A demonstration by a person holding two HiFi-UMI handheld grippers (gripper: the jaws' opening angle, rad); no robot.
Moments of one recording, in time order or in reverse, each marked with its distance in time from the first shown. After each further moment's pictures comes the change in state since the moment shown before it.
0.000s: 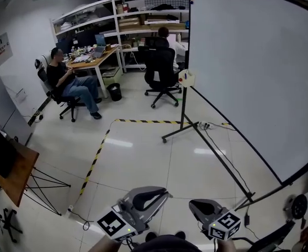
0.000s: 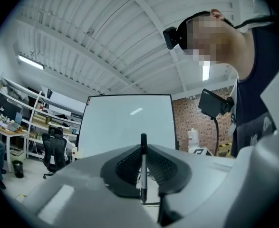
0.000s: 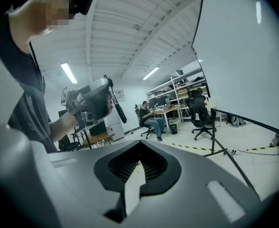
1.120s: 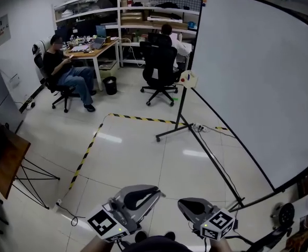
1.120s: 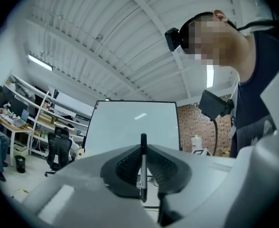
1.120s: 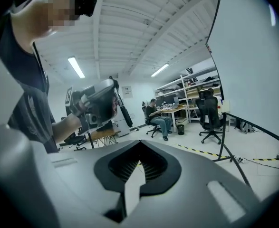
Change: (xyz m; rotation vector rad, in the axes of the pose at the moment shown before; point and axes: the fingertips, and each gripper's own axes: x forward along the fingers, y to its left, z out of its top) left arm -0.037 0.036 0.015 -0.051 -0.066 0.038; right arm 0.046 0.034 0.025 -0.071 0.052 0.071
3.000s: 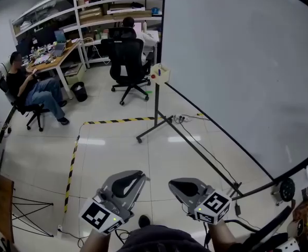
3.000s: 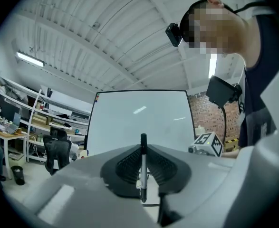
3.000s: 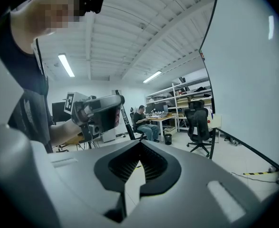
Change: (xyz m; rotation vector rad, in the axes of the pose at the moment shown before) left arm 0.100 0.150 -0.022 0.072 0.108 -0.047; right arm 0.074 -0.131 0.084 -0.050 -0.080 -0.122
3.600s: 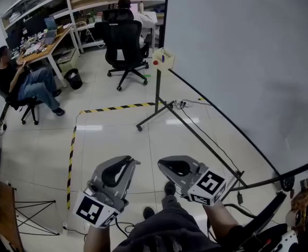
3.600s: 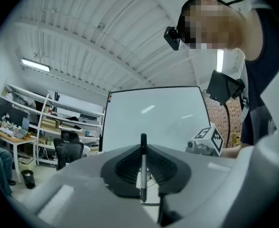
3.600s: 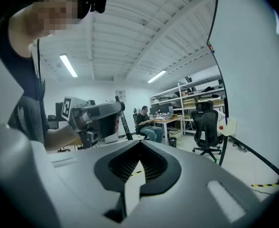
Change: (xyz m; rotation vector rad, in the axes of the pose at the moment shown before) left arm 0.011 0.114 -0.002 0.027 -0.006 0.079; right arm 0.113 -0.048 0.044 -0.037 -0.008 0.073
